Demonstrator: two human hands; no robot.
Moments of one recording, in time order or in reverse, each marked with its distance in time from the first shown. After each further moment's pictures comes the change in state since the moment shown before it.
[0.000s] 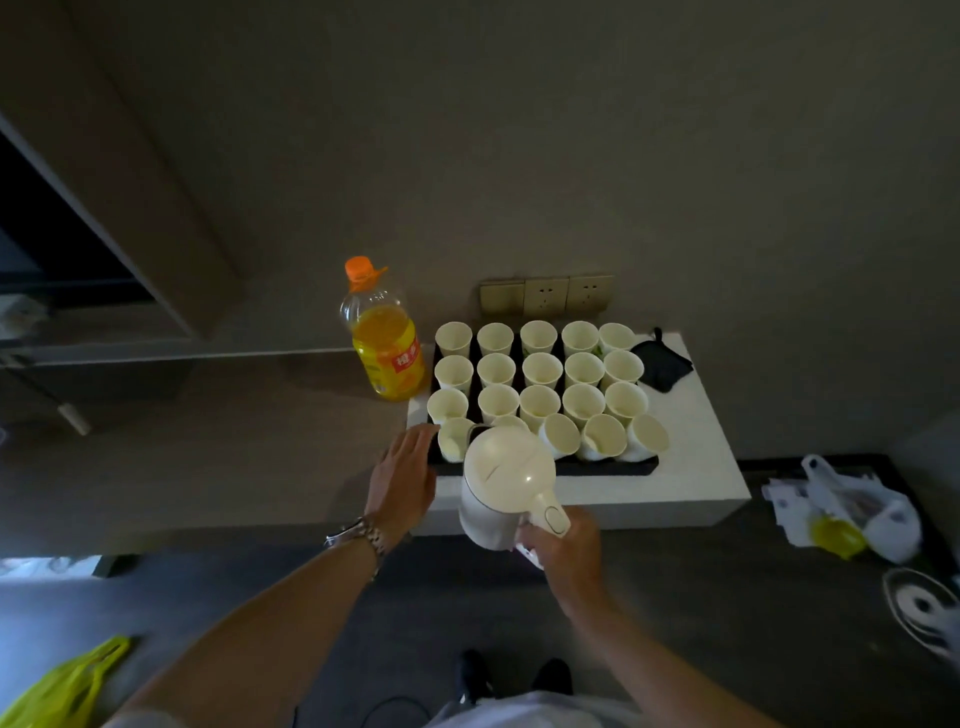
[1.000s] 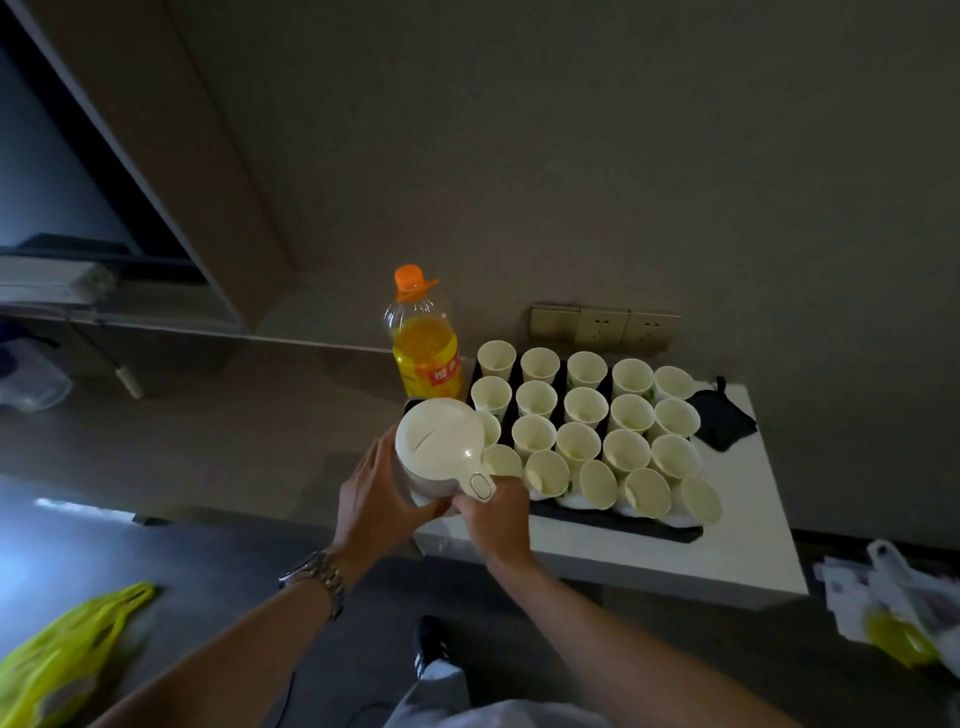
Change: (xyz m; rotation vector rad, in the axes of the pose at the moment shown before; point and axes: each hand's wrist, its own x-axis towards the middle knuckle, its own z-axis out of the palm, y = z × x) left_hand -0.008 -0.013 -0.041 -0.198 0.289 -0.154; right_hand 0.079 -0.041 0.104 -0.105 -0.209 -0.267
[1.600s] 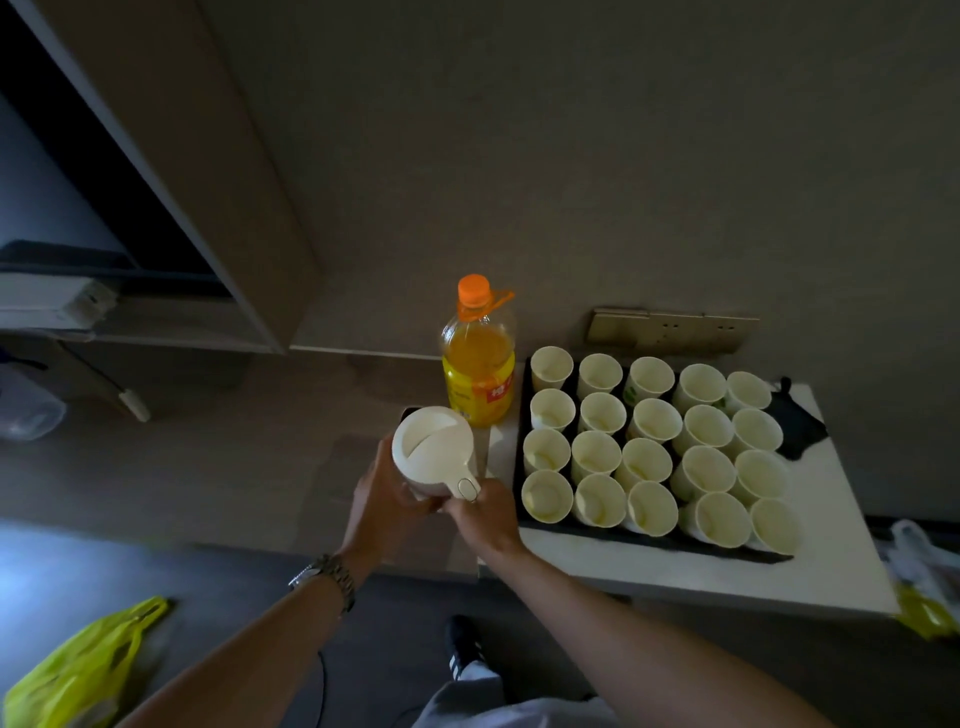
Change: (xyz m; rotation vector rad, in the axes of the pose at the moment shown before) left_hand 0.068 -0.123 -0.024 -0.194 -0.162 -0.248; right_hand 0.060 0.013 0.137 -0.076 -0.181 0.373
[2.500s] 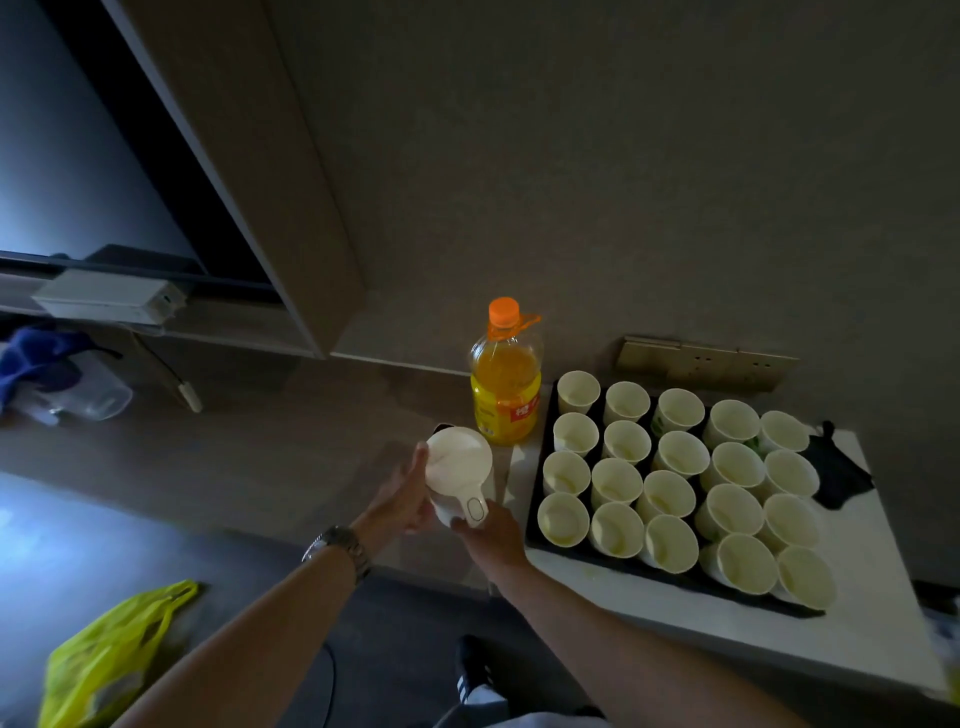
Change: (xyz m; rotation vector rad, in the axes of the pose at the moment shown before) left_hand 0.021 0.024 -0.014 -0.292 -0.268 -0.619; right_hand 0.001 0.002 0.004 -0.220 -0.125 0.183
